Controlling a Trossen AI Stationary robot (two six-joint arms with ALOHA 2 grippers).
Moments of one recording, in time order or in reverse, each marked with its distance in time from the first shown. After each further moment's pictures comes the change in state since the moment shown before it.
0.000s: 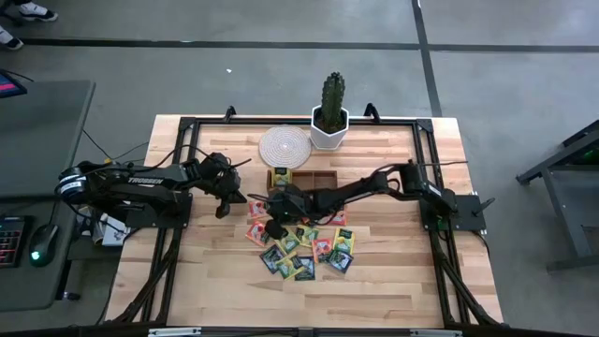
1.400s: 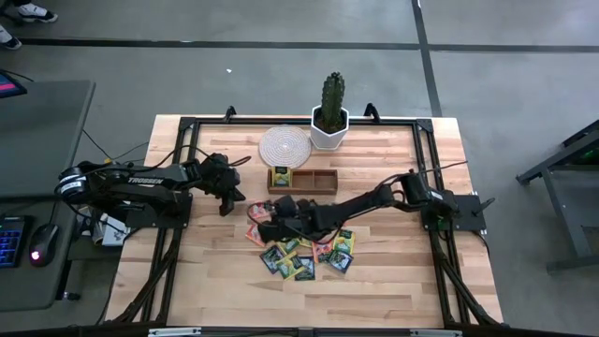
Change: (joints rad) left arm 0.000 0.000 0.000 -0.028 -0.093 -0.201; right arm 0.138 -0.002 0.117 -0.244 0.368 0.564
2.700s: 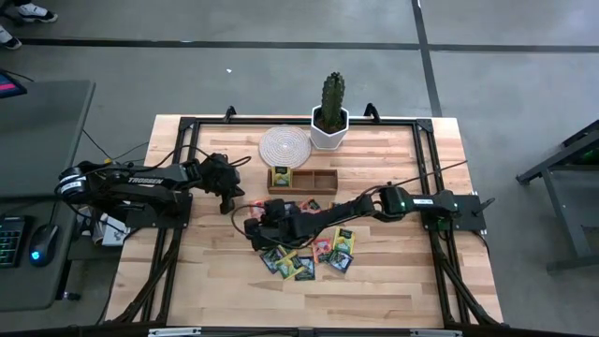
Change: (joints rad) left arm 0.000 0.002 0.000 0.003 -0.126 0.105; right arm 0.019 0.262 0.462 -0.379 0.127 0.295
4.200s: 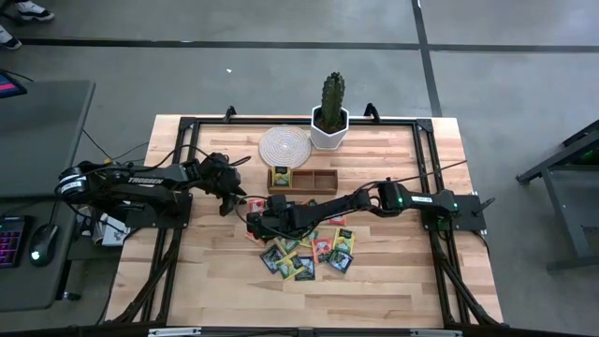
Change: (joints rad) left arm 0.000 0.000 0.000 0.028 0.159 -0.069; right arm -0.060 0.024 -0.058 0.041 -0.199 0.098
